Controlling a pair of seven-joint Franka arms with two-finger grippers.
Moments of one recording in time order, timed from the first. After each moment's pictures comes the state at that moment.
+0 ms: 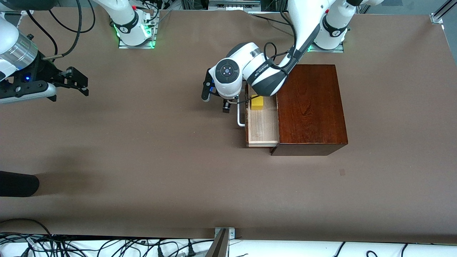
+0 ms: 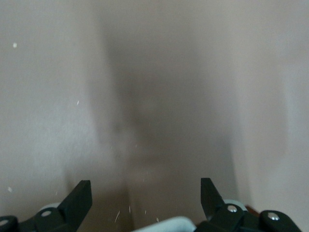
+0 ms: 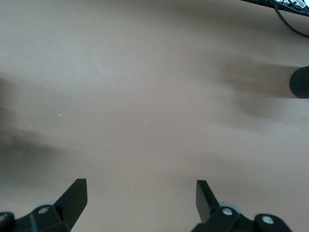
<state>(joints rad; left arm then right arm) -0.59 0.67 -0.27 -1.42 0.00 1.89 0.93 0.28 0.02 -0.16 -1.62 0.00 1.71 -0.08</state>
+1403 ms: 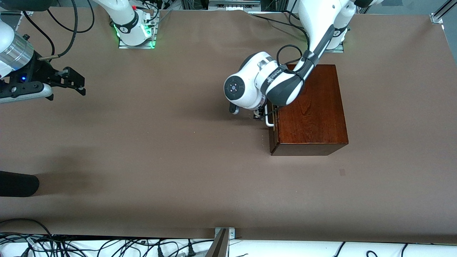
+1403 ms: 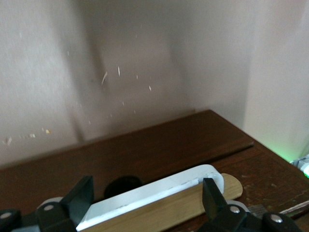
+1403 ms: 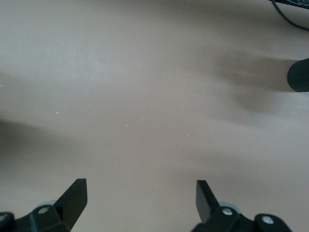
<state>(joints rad) -0.53 0.67 -0.23 -1.39 0.24 1.56 0.93 0.28 0.02 -0.17 -1.62 0.00 1.69 -0.08</state>
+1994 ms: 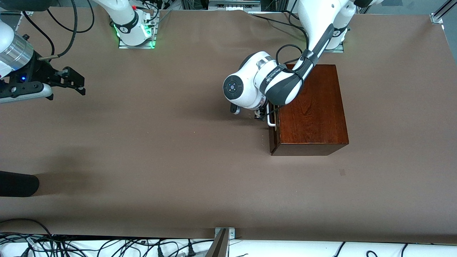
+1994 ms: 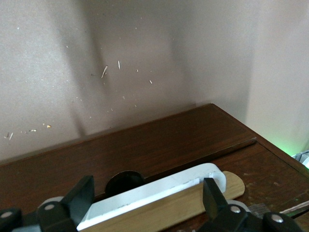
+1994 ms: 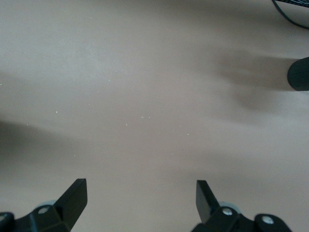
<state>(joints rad) -0.54 0.67 -0.24 -1.39 0.27 1.55 0.92 0.28 0.02 -0.17 -1.62 0.00 1.69 -0.08</state>
